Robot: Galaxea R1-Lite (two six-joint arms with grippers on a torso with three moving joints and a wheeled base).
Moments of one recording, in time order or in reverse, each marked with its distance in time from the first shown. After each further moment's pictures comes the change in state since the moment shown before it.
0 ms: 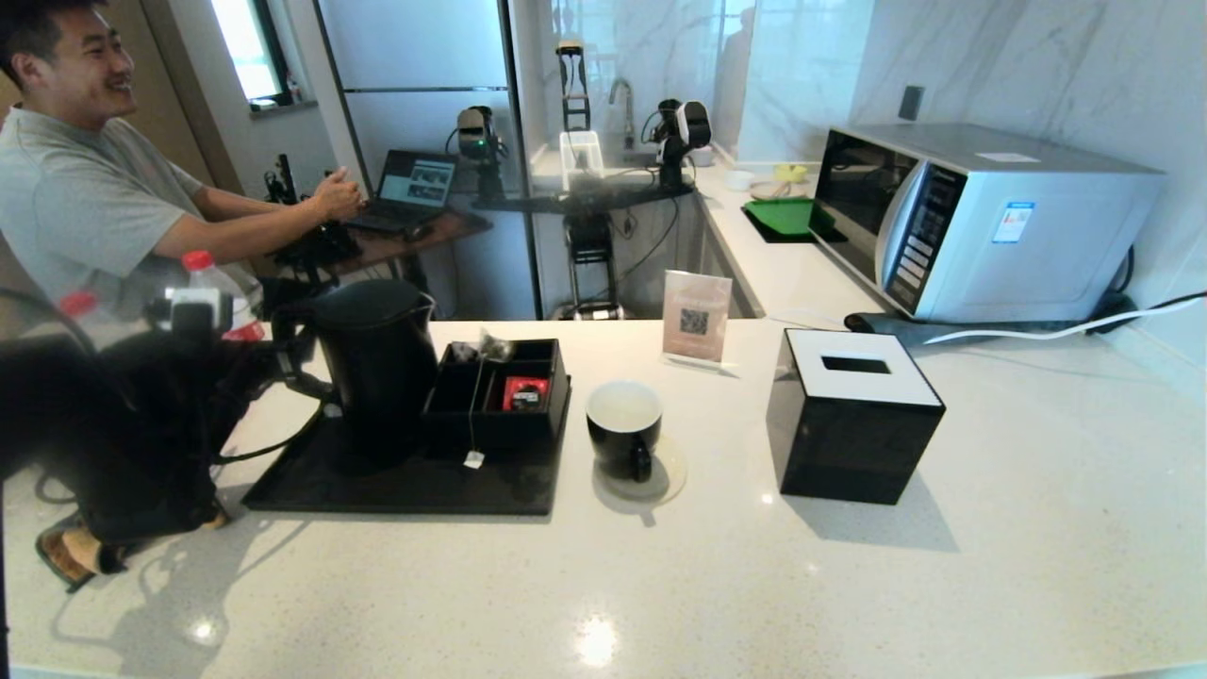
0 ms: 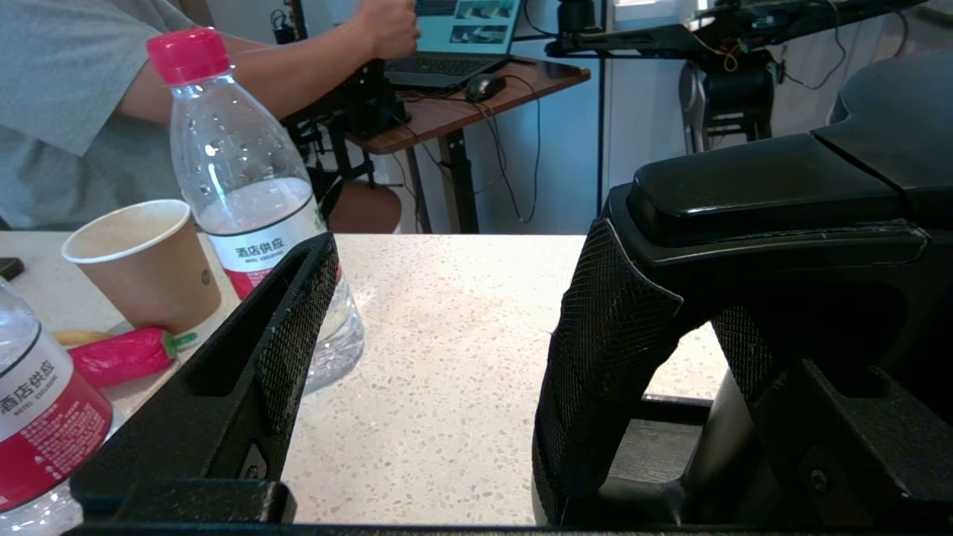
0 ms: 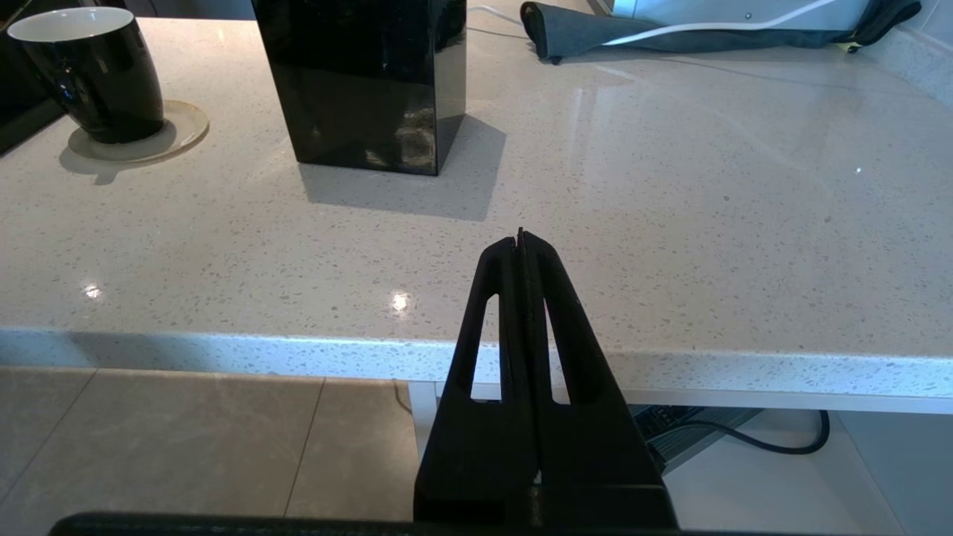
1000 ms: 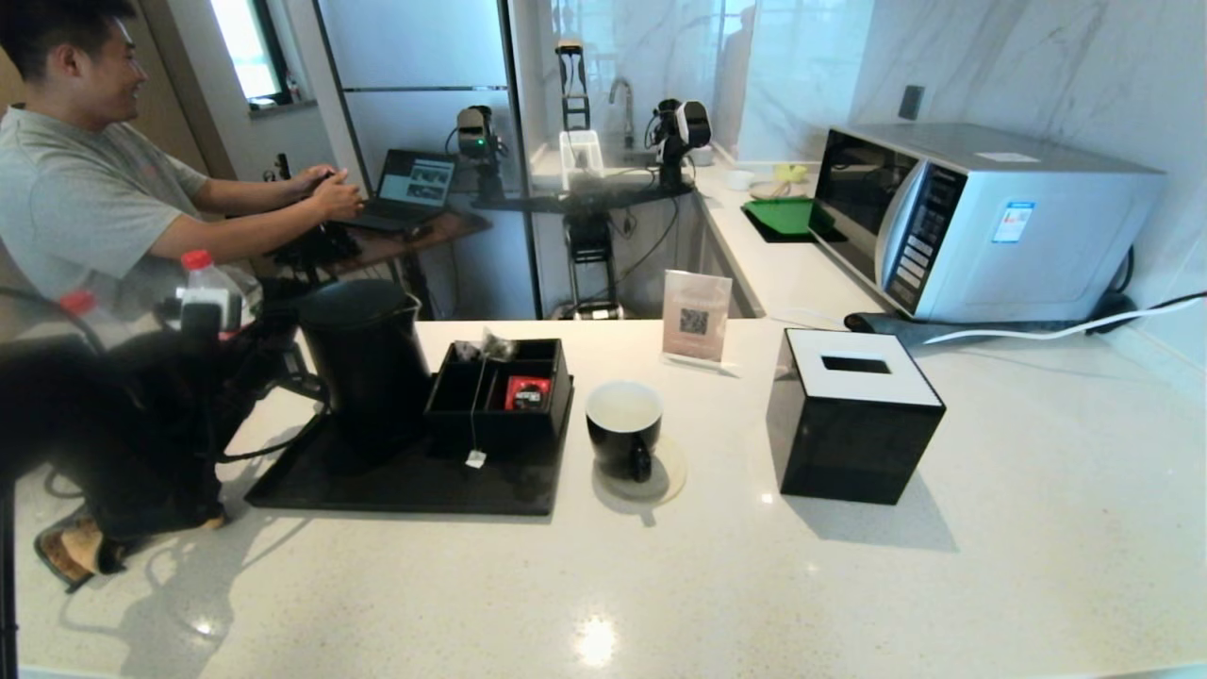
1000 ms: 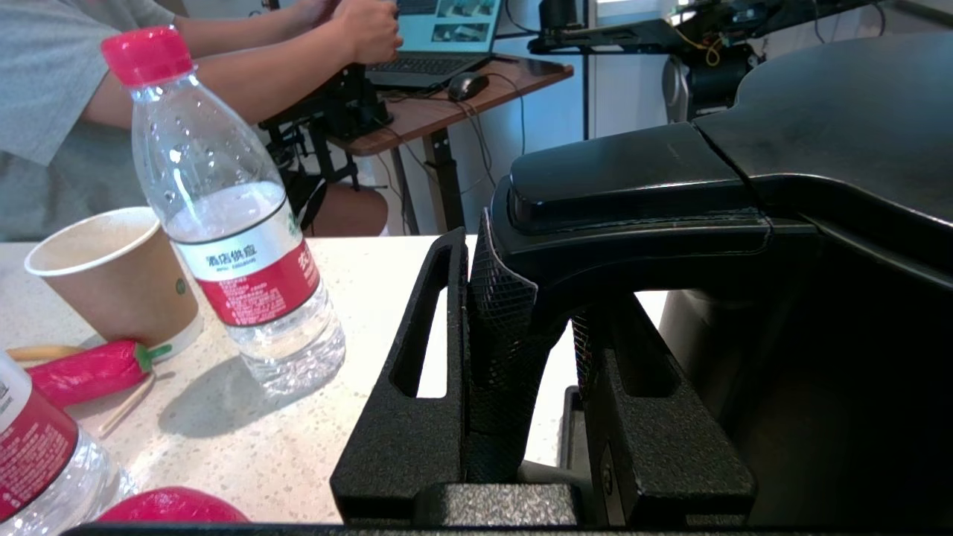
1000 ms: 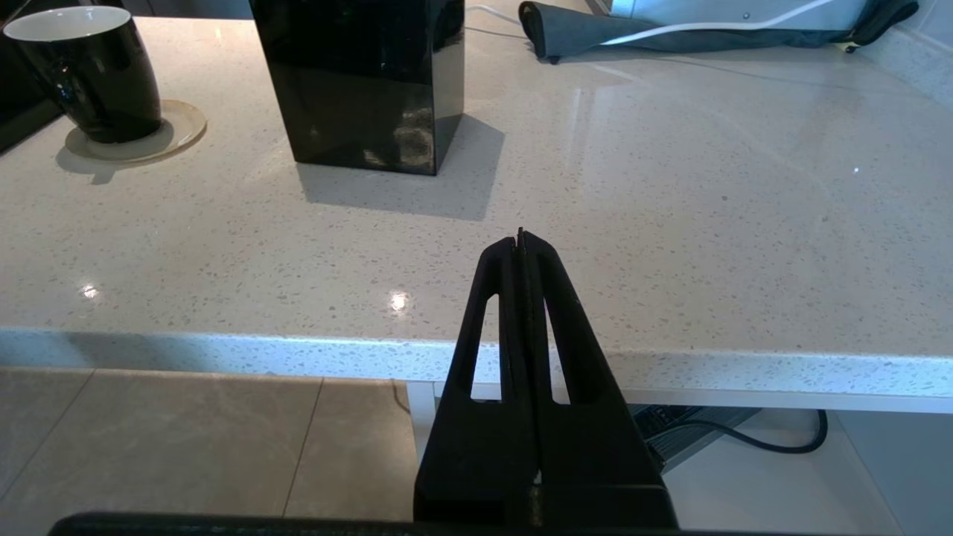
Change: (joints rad) left arm 0.004 0.016 -0.032 0.005 -0.020 0.000; right arm 0.000 0.000 0.000 0.000 0.000 0.000
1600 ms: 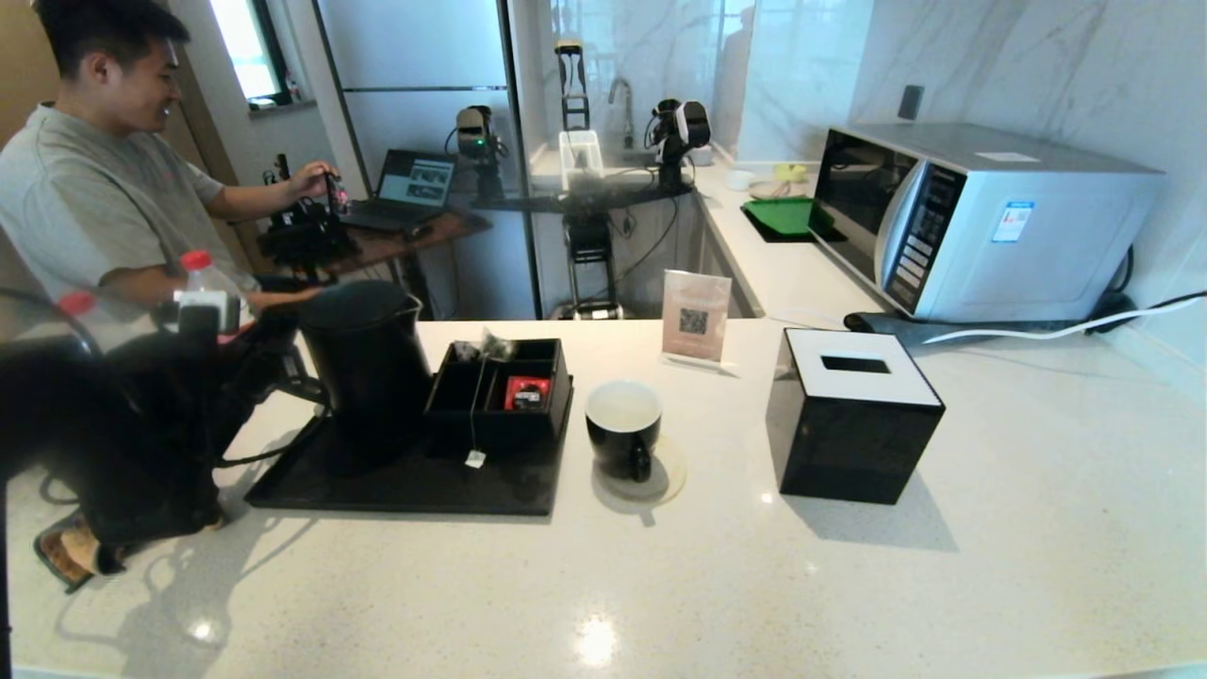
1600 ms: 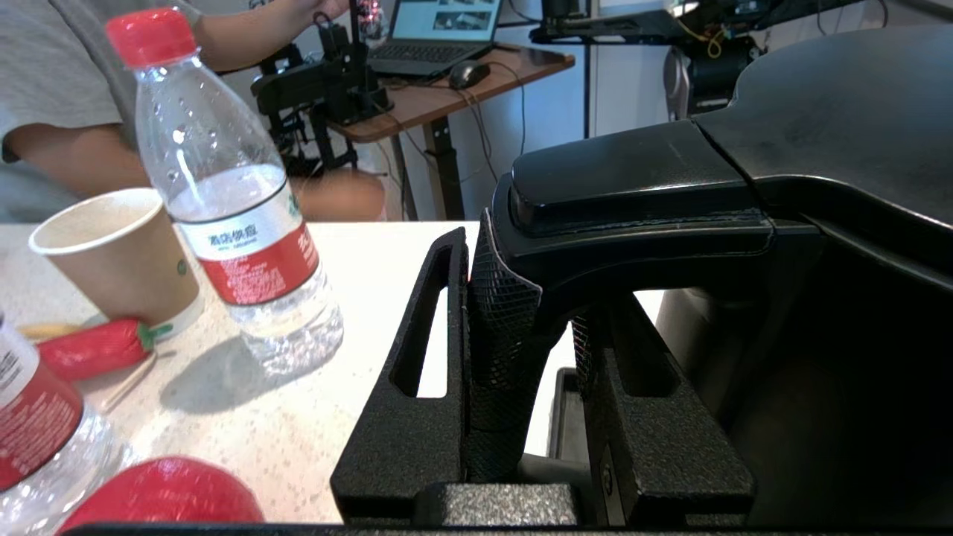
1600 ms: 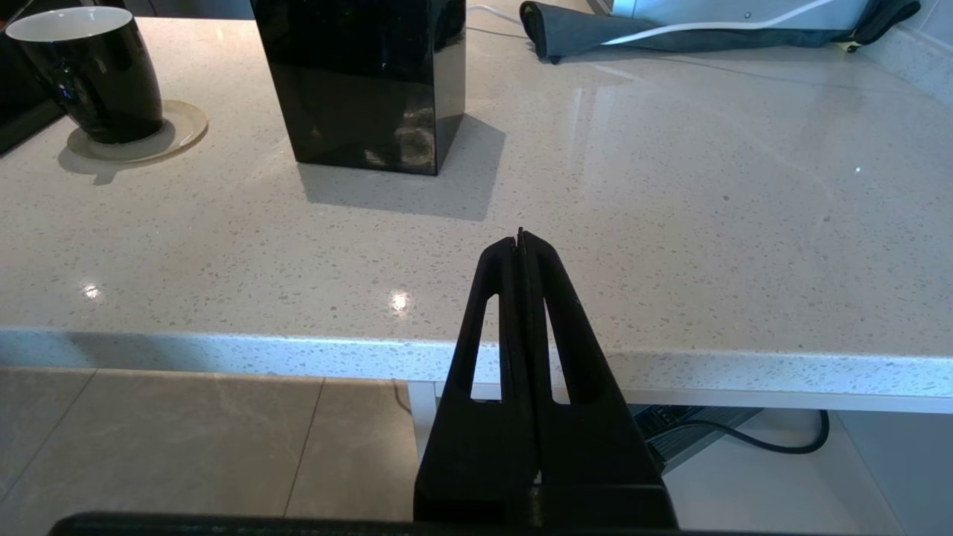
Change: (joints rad) left arm -0.003 -0.025 0.048 -0.003 0.014 -0.008; right arm 0.000 0.000 0.000 0.000 0.000 0.000
